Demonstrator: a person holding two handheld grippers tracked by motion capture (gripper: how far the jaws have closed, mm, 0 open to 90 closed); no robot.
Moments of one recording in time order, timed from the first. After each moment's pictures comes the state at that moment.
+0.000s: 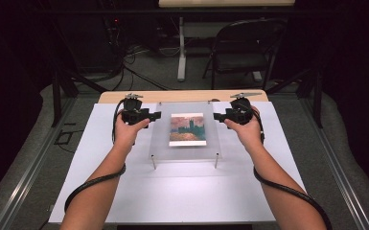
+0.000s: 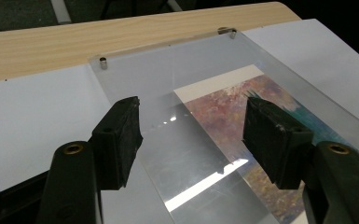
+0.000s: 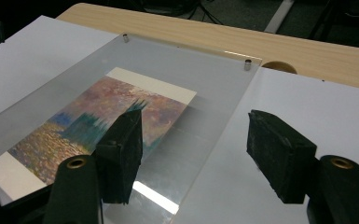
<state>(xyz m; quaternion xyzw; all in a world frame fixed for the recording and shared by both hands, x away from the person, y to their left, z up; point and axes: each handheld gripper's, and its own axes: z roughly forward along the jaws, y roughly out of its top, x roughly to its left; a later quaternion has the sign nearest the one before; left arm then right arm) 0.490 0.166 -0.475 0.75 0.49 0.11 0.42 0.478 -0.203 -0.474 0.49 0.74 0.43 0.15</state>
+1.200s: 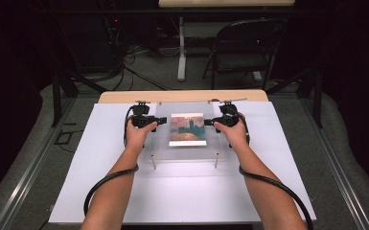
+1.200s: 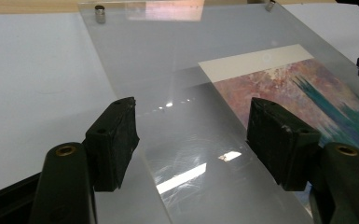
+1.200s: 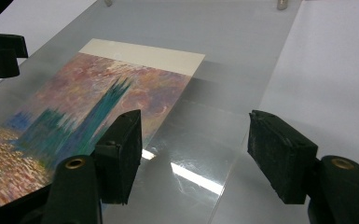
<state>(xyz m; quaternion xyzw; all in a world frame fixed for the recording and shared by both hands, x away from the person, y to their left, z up) 0.514 0.154 -0.529 0.74 0.54 0.08 0.40 0.513 -0.183 -0.534 0.54 0.73 0.41 0.07</state>
